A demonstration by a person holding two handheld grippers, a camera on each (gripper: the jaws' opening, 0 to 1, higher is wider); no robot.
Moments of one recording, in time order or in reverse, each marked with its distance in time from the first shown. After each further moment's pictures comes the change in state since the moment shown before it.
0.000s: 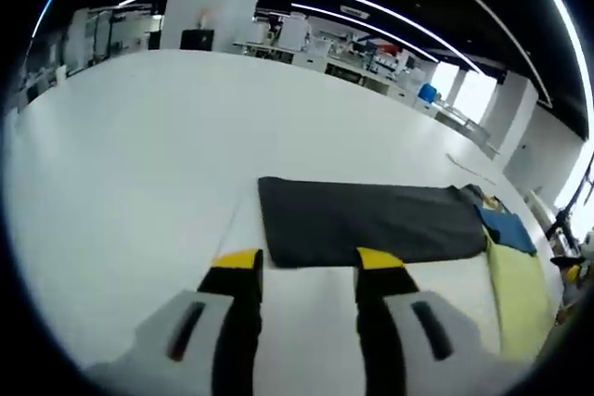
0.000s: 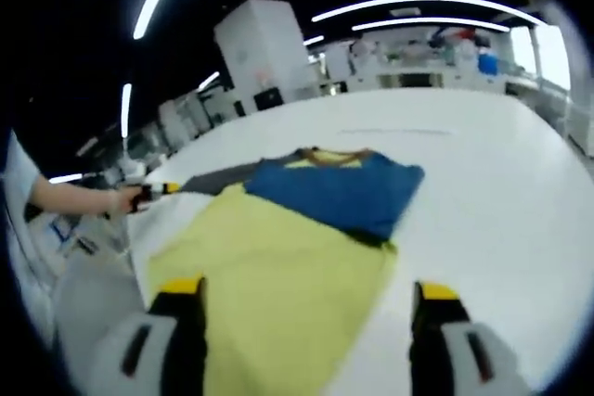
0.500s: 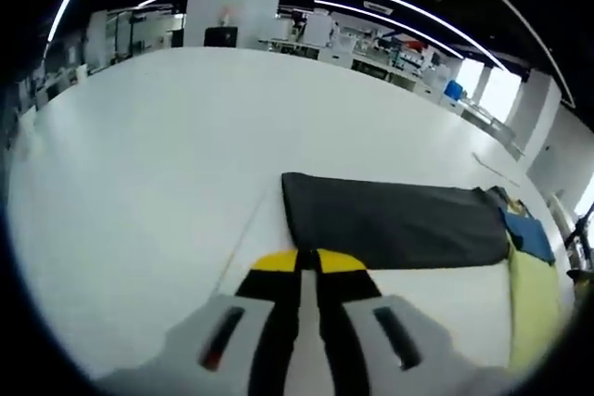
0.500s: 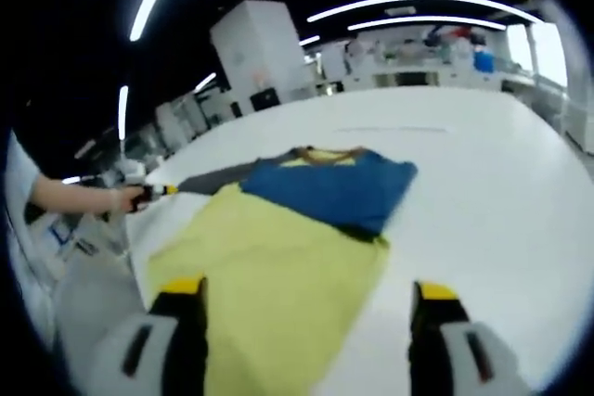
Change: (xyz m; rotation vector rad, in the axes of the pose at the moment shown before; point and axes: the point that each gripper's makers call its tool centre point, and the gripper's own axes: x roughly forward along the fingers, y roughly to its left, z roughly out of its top) left arm 0.003 0.013 -0.003 0.001 0.021 0.148; right arm -0.006 -0.008 -0.006 0.014 -0.002 -0.011
